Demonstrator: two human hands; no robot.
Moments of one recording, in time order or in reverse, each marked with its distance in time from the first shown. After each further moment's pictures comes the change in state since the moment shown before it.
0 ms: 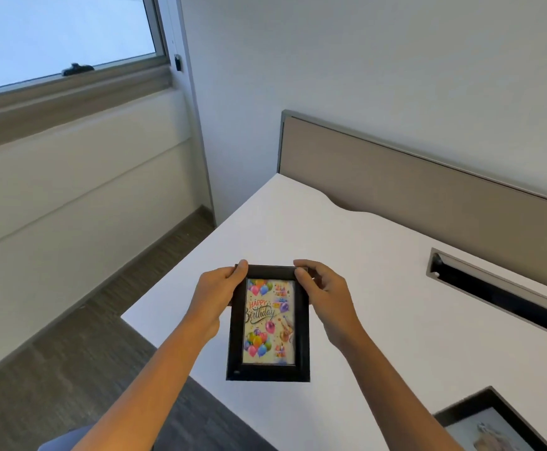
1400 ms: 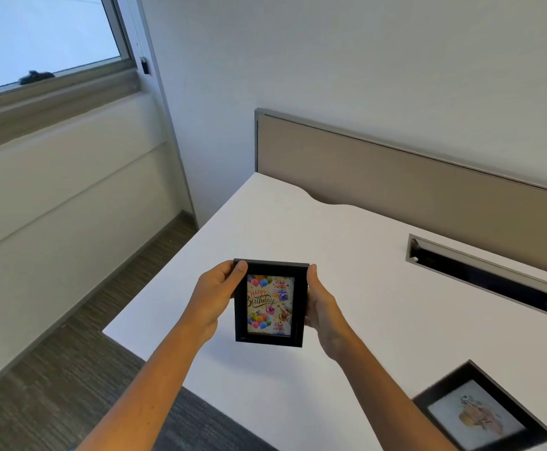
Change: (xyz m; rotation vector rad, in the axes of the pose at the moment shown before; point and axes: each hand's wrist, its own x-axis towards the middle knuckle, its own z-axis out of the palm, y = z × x) left_hand 0.000 0.001 0.018 -0.010 -0.184 0.147; right_hand -0.026 0.013 -0.017 0.145 -0.182 0.331
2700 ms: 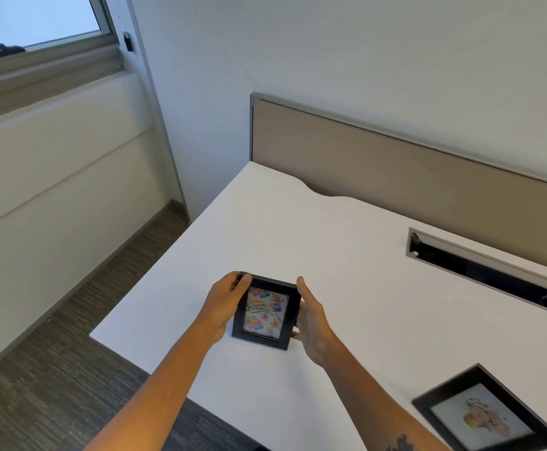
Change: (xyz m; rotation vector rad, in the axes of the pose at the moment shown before) left_hand 0.056 -0.070 0.012 -0.001 -0.068 -0.135; right_hand 0.059 0.058 0.008 0.140 0.081 0.227
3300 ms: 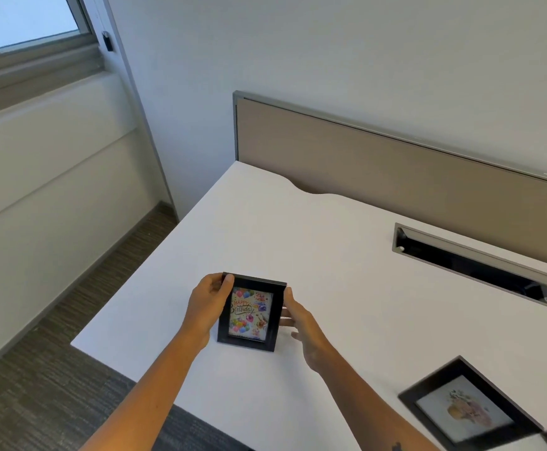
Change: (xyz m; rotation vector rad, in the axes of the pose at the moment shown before) left_hand -0.004 0.002 0.008 0.111 0.164 0.009; right_hand -0.011 0.007 -0.018 -0.174 0.049 -0.048
